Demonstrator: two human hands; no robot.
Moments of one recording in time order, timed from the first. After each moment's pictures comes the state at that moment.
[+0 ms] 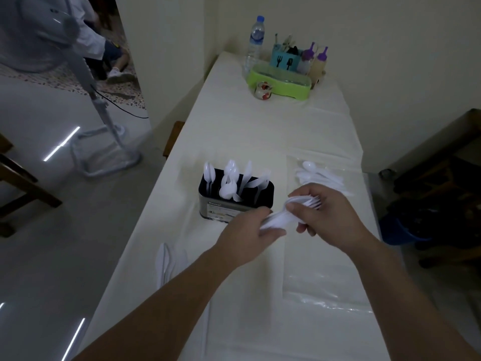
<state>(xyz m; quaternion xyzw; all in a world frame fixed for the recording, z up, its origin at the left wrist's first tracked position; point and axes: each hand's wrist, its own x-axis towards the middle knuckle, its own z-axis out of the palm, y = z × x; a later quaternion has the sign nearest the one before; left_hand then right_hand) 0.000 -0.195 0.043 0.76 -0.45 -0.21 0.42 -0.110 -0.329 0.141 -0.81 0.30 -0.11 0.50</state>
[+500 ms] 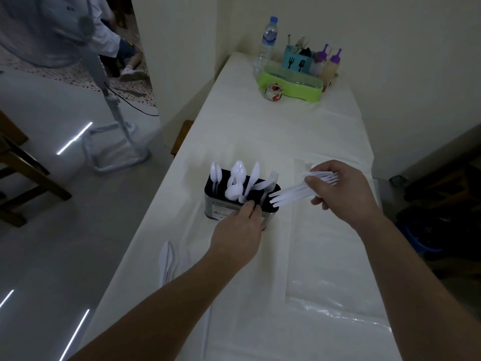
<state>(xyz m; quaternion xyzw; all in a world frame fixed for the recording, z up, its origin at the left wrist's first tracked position) 0.007 -0.189 0.013 0.86 -0.46 0.02 0.20 -0.083 -0.372 0.142 -0.81 0.34 -0.18 0.44</state>
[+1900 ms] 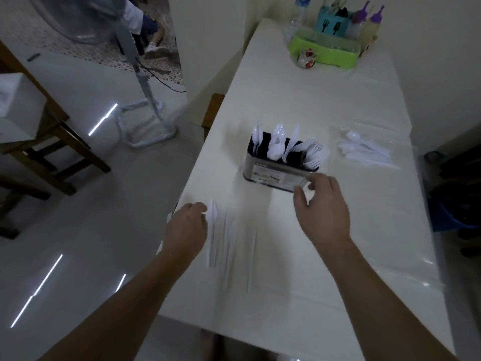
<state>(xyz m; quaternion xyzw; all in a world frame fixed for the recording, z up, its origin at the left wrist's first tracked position) 0.036 0.004 -0.014 0.95 -0.23 -0.08 0.21 -0.099 -0.217 0.065 -0.89 0.36 -0.22 0.19</state>
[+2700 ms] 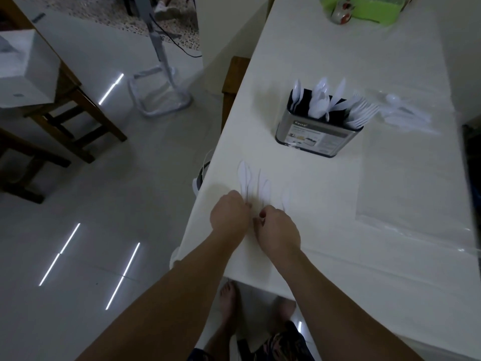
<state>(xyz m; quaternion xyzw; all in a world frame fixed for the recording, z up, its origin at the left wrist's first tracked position) -0.003 0.012 -0.044 0.95 -0.13 -0.25 0.16 -0.094 -0.056 -0.031 -0.89 0.36 0.11 0.25</state>
